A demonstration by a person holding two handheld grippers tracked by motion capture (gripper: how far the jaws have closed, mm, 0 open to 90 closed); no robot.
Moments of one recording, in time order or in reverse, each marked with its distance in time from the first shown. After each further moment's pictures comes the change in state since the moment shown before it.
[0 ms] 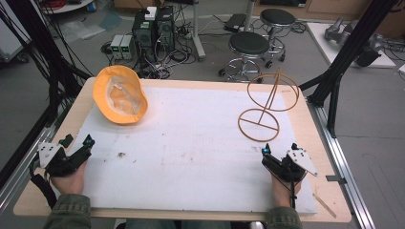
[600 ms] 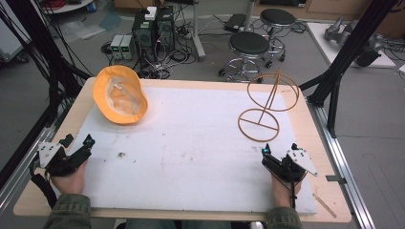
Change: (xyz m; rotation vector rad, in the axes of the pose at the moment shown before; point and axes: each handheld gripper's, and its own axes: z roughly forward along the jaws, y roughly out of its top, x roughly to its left) left arm 0.000 0.000 0.001 0.001 -0.003 -0.005; right arm 0.000 0.000 0.000 0.007 -0.002 0.002
